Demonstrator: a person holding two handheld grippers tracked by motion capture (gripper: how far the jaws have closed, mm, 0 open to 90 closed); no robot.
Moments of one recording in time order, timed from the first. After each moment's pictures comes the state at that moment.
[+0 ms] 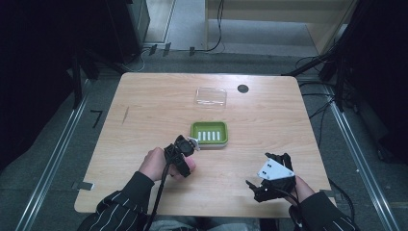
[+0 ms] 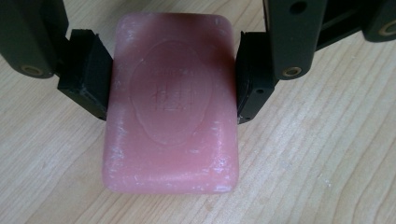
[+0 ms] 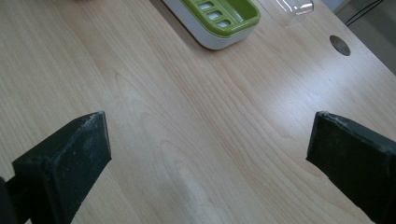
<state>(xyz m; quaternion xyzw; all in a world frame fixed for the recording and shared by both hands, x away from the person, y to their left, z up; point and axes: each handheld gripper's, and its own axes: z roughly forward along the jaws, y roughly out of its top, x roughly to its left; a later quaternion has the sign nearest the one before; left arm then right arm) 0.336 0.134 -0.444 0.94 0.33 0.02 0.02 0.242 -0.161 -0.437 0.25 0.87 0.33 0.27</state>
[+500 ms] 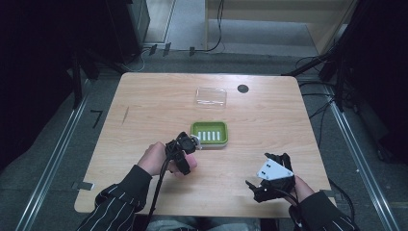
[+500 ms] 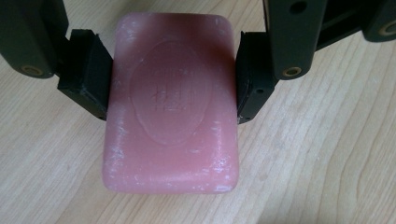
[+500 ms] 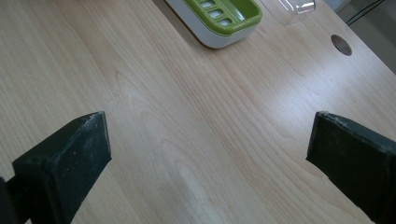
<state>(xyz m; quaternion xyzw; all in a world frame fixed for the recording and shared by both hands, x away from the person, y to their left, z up) 0.341 0.129 -0.430 0.96 0.27 0.01 0.02 0.243 -0.160 -0.438 0.25 0.87 0.32 0.27</state>
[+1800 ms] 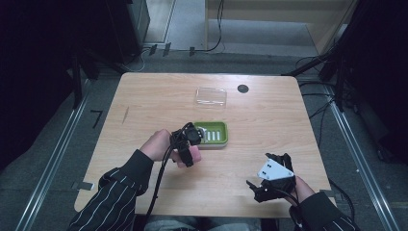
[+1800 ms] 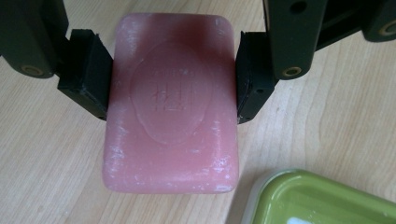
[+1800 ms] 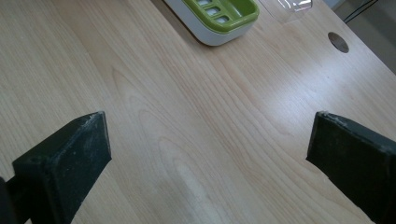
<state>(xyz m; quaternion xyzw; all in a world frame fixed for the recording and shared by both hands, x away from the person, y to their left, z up) 0.364 0.115 -0.408 0.98 0.20 0.00 0.02 0.242 -0.162 -0.439 0.26 0.87 0.32 0.28</state>
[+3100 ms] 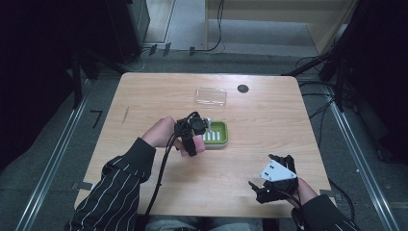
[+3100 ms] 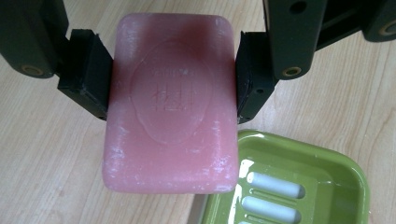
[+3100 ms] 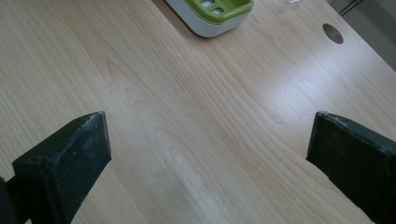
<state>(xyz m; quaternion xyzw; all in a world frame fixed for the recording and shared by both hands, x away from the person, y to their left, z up) 0.390 0.104 -0.391 0.99 0.17 0.01 0.02 0.238 -0.167 -0.440 0.27 0.87 0.32 0.28</state>
